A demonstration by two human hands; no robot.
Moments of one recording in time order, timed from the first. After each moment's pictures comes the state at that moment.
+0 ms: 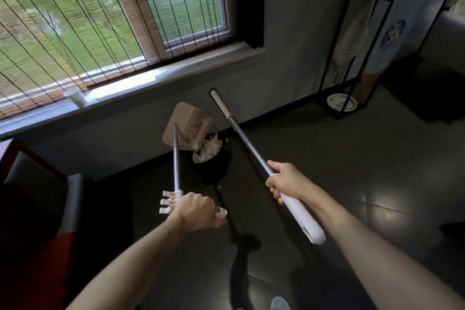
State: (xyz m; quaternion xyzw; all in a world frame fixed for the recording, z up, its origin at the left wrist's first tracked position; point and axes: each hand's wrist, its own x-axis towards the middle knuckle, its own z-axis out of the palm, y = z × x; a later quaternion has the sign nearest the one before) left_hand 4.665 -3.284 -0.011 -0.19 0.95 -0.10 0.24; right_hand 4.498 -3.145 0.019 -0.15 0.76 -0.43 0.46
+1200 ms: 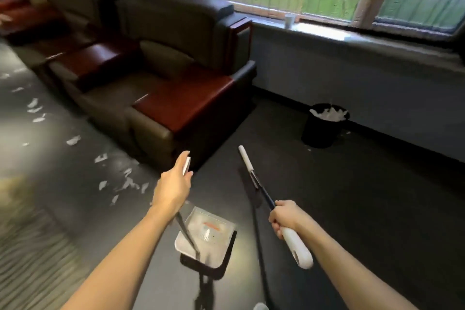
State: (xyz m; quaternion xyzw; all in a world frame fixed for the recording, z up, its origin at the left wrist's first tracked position) left_hand 4.932 -2.796 -0.021 -0.82 0.50 0.20 -0.21; right_hand 4.673 -2.810 -0.051 -0.40 0.67 -0.09 0.62
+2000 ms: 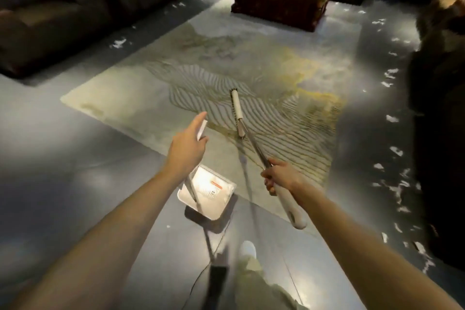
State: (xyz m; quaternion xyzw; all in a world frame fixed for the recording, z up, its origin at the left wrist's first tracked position) left_hand 5.246 -1.936 0.004 -0.93 -0.05 -0.04 -0.35; right_hand 5.220 -2.159 -0.012 -0.71 0.19 0.26 0.62
